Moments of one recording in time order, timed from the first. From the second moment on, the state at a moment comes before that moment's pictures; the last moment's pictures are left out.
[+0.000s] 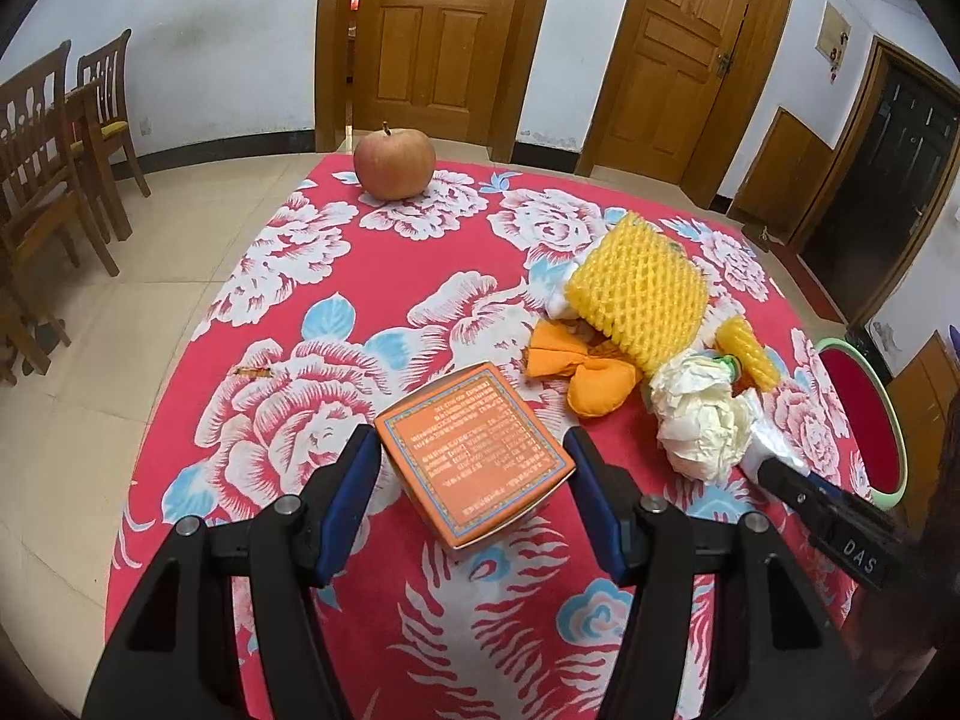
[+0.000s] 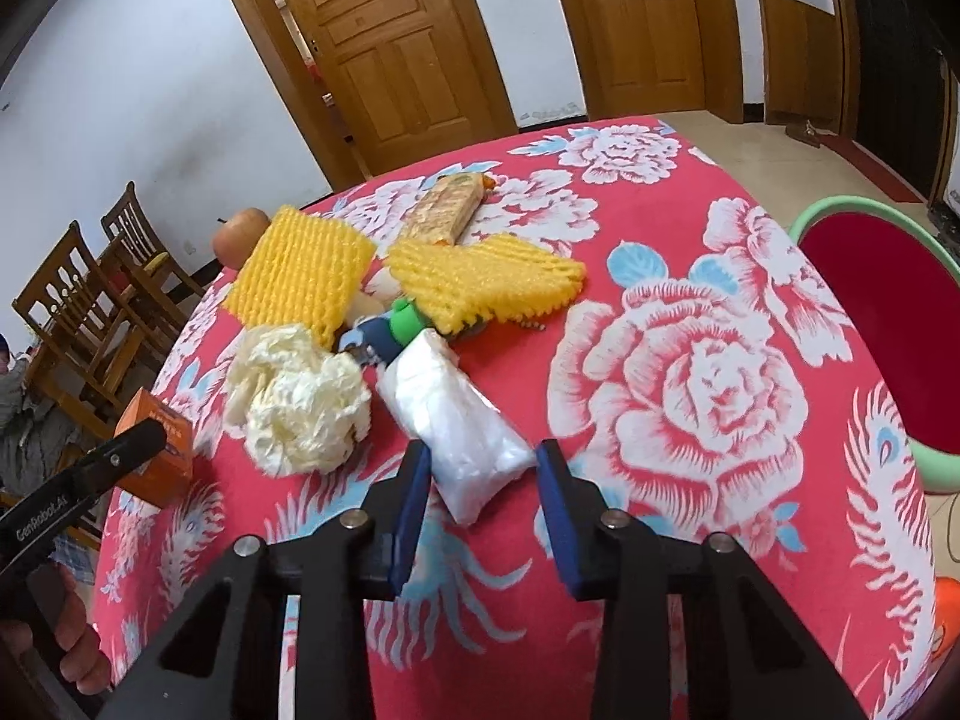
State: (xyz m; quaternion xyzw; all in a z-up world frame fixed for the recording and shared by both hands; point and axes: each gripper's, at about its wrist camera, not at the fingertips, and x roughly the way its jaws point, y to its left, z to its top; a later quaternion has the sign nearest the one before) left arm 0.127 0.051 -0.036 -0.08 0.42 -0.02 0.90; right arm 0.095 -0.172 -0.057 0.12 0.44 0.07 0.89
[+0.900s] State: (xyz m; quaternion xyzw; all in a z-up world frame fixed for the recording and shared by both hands) left arm 0.110 -0.032 0.009 -0.05 0.40 -0.11 0.91; right arm 0.025 -0.252 -0.006 0.19 0.36 0.02 0.91
